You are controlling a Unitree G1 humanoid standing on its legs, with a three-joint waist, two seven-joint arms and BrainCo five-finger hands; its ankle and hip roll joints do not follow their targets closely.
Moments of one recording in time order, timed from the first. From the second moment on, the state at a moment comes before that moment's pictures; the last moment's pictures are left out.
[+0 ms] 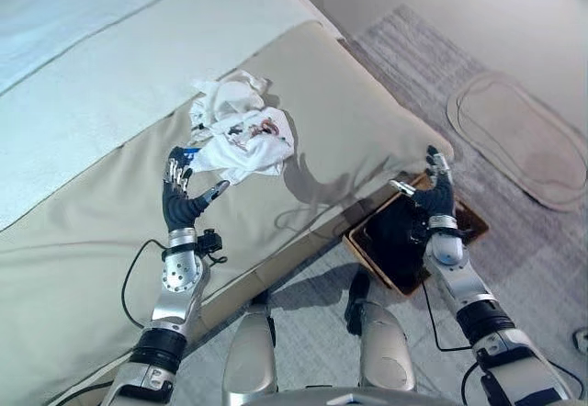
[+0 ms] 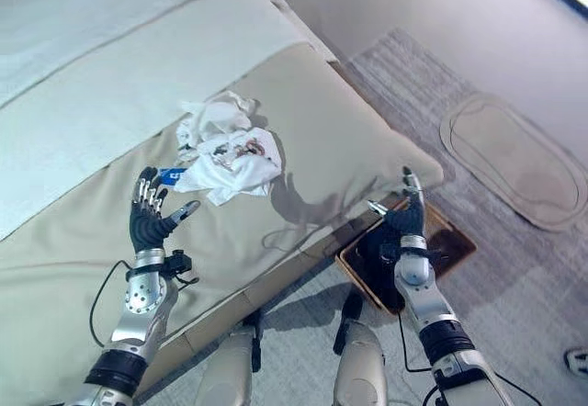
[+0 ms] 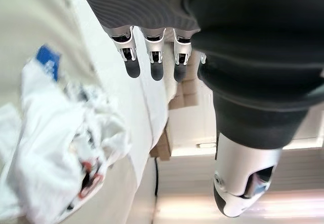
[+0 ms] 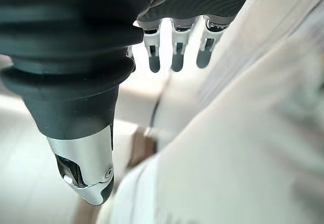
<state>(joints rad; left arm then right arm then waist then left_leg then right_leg) -0.16 0.36 -0.13 0.30 -0.20 -0.49 0.41 -0.30 -0.39 0.23 0.44 0.18 -0.35 -0.35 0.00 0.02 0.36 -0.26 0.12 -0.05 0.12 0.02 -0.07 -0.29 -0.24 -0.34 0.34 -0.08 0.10</state>
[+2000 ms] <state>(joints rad) -1.17 0.61 -0.59 0.72 0.65 -0.10 0.69 -0.60 -0.33 0.29 0.44 0.30 -0.39 -0.35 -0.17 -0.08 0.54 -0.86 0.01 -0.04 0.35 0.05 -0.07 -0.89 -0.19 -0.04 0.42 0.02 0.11</state>
